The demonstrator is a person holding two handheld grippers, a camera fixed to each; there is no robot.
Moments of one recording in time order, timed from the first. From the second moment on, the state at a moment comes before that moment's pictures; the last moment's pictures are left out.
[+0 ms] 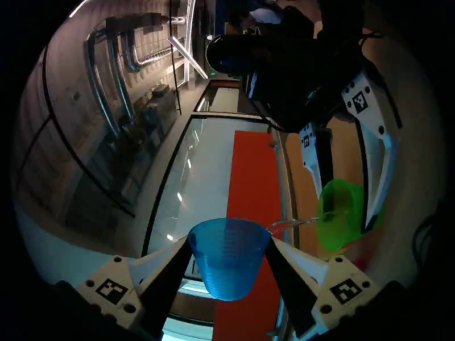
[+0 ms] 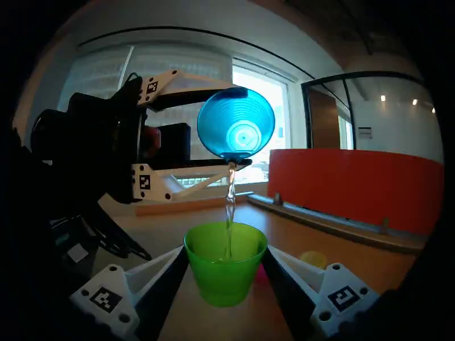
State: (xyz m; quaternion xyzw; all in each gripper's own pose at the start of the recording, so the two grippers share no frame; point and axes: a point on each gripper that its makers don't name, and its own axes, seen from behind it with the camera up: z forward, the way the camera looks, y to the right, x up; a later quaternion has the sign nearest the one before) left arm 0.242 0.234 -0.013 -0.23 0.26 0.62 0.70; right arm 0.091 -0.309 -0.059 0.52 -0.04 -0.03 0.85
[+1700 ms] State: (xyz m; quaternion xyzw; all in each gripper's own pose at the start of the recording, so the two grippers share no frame) left arm 0.232 0.224 -0.003 -0.24 0.24 0.58 0.74; right arm 0.098 -0.305 -0.055 0.52 -0.03 -0.03 0.86
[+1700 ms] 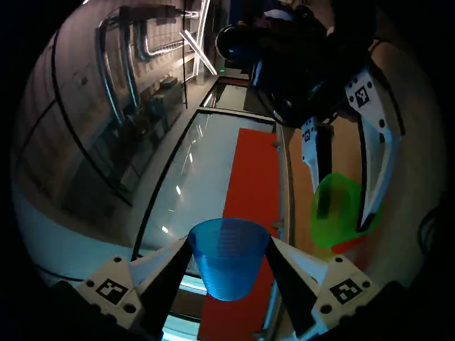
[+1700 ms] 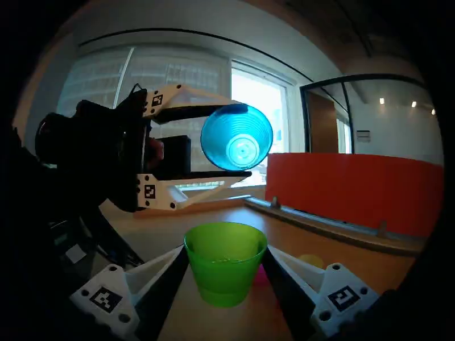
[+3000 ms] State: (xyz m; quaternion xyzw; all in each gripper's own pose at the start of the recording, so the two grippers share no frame) left arm 0.158 0.166 0.037 -0.34 -0.05 0.12 0.93; right arm 0.108 -0.271 -0.048 0.49 -0.03 -0.05 0.87
